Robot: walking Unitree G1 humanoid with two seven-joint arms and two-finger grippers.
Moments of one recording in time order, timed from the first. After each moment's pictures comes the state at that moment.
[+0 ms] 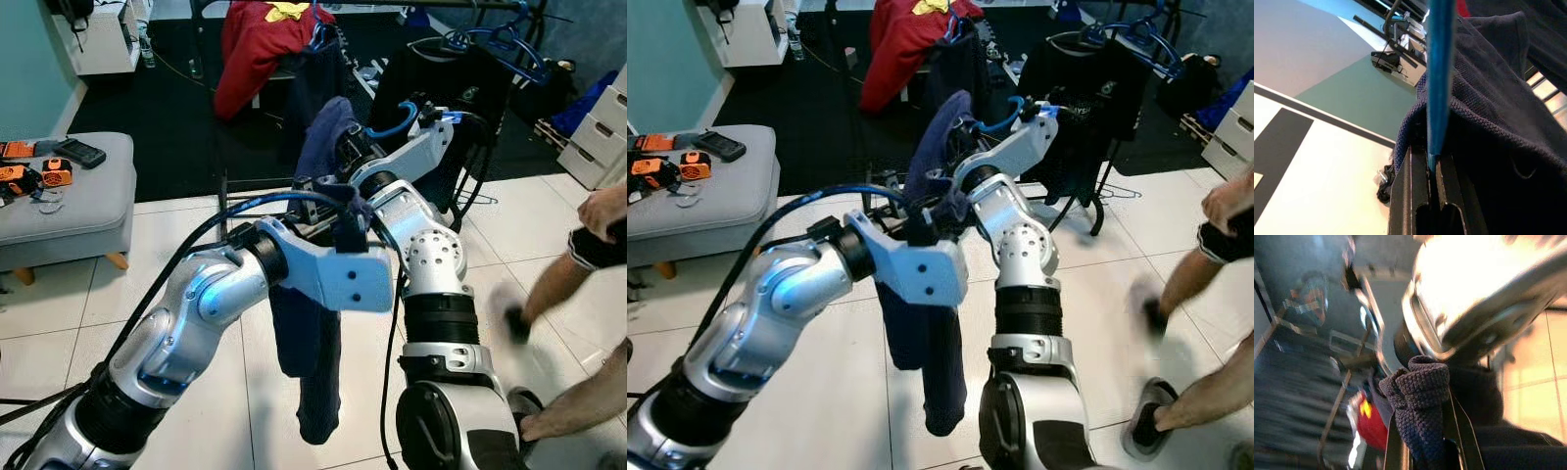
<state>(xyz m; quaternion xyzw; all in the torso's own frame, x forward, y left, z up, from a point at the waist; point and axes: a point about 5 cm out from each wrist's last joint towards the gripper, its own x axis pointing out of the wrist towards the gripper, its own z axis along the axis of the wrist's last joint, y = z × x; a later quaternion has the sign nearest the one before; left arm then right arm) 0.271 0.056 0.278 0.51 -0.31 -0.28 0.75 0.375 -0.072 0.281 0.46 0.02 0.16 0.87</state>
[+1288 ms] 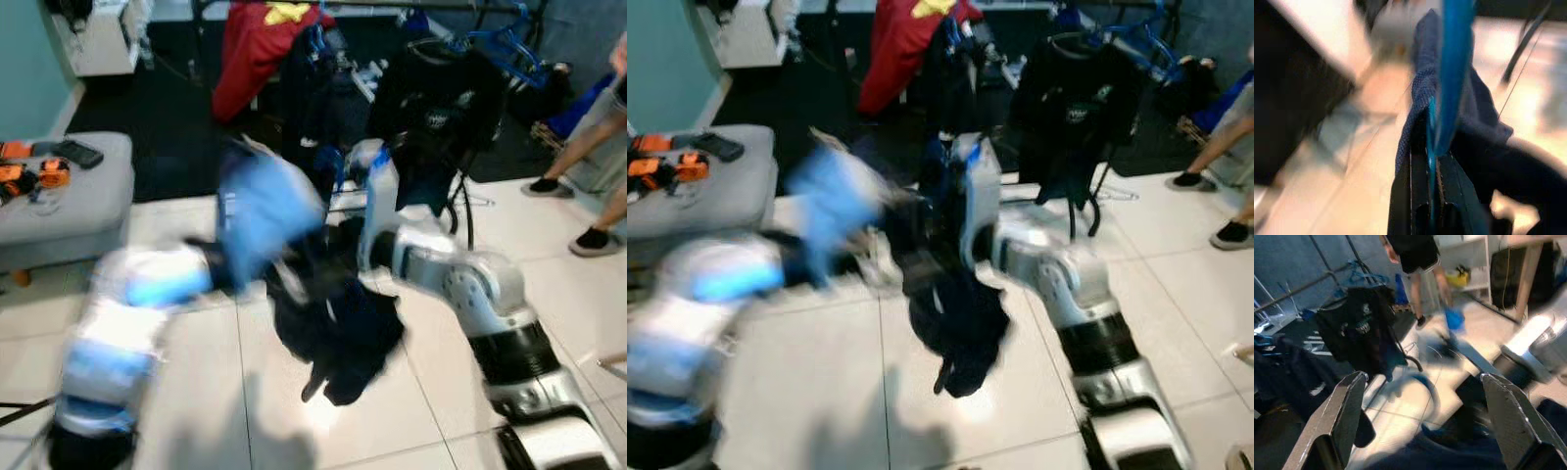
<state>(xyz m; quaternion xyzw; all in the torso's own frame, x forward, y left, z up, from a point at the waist) 0.246 0.122 0.309 0.21 -0.18 -0.41 0.87 0.323 -0.097 0.206 0.03 0.20 0.44 0.88</state>
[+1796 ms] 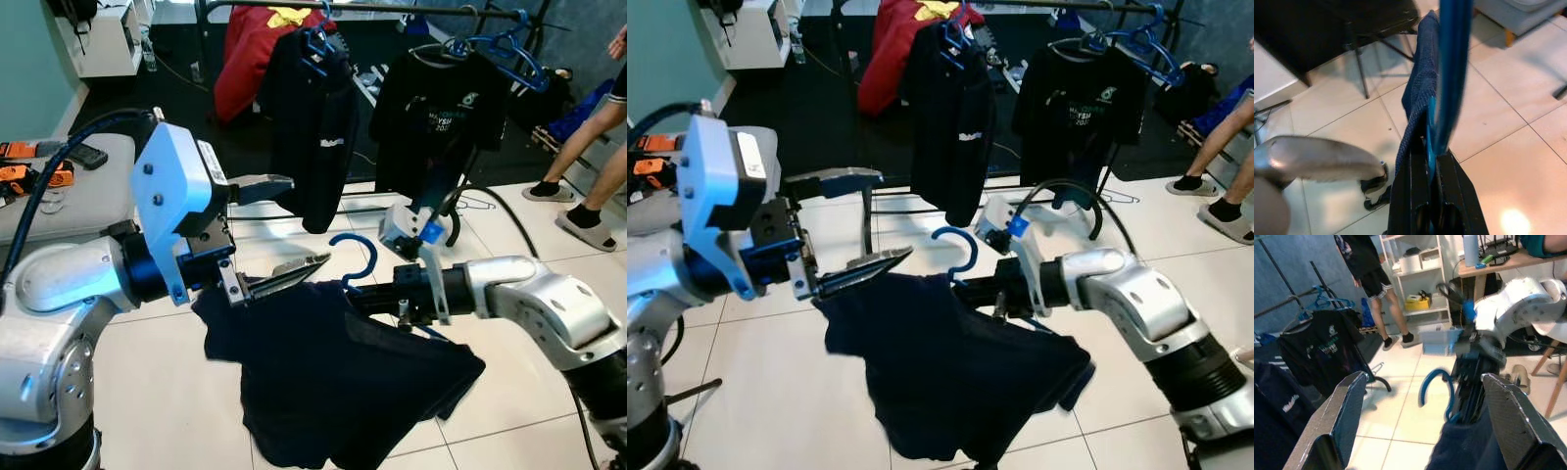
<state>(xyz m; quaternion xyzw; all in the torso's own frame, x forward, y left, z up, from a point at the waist) 0.223 0.138 0.313 0.18 -0.19 -0.48 0.83 0.292 -0.155 0.223 -0.13 0.18 0.61 0.76</state>
